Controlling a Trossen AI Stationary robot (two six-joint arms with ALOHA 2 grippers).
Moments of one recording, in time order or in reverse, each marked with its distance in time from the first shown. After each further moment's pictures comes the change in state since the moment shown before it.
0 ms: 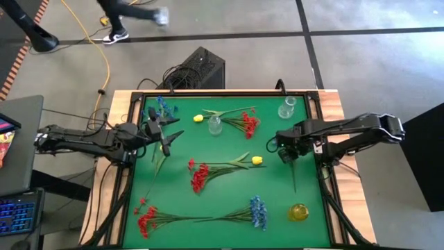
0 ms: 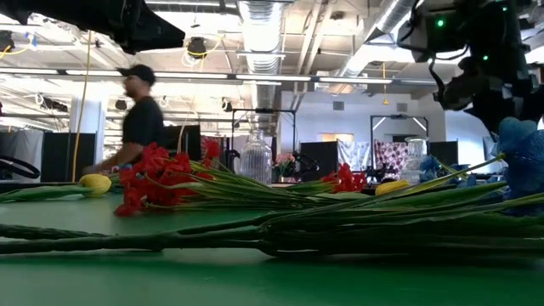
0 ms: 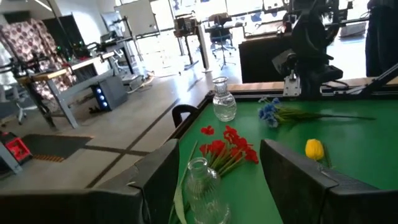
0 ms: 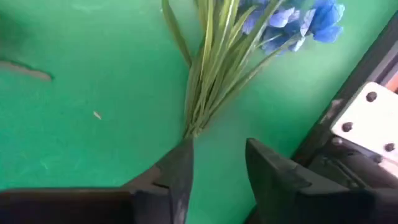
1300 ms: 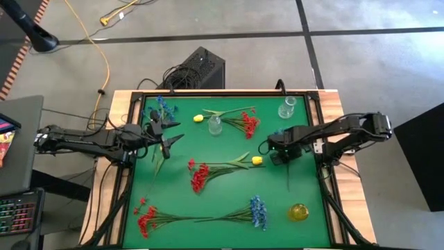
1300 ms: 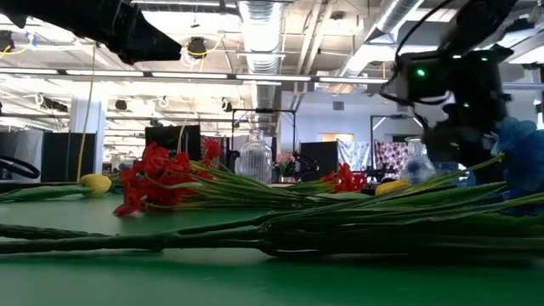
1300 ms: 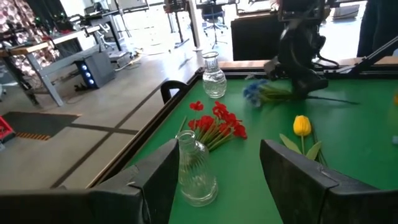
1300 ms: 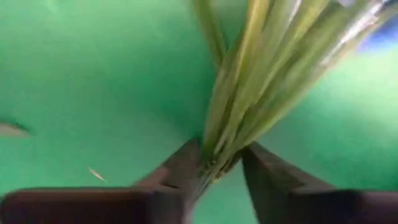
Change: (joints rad) left arm 0.004 0.001 0.000 -0.104 0.036 -0.085; right arm -0.053 0.177 -0.140 0.356 -0.058 -0.014
